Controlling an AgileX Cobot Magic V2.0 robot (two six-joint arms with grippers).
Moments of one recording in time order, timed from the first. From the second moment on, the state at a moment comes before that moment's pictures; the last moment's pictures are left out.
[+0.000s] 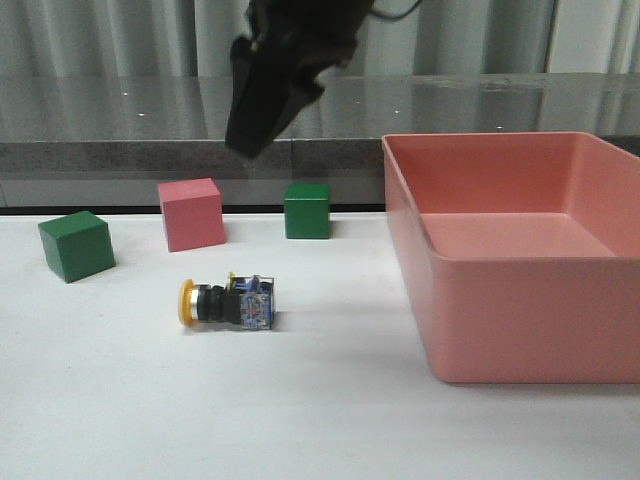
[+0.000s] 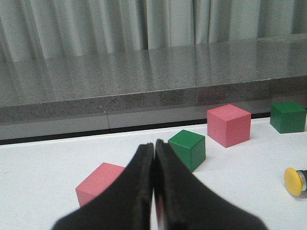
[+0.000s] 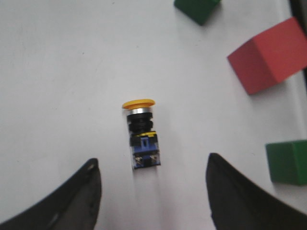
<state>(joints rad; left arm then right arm) -0.07 0.00 0.00 0.05 0.08 -0.01 0.62 1.82 -1.60 0.31 0.85 -0.92</state>
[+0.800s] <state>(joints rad) -0.07 0.00 0.00 0.05 0.08 -0.01 0.05 1.20 -1.24 0.29 0.74 -0.49</state>
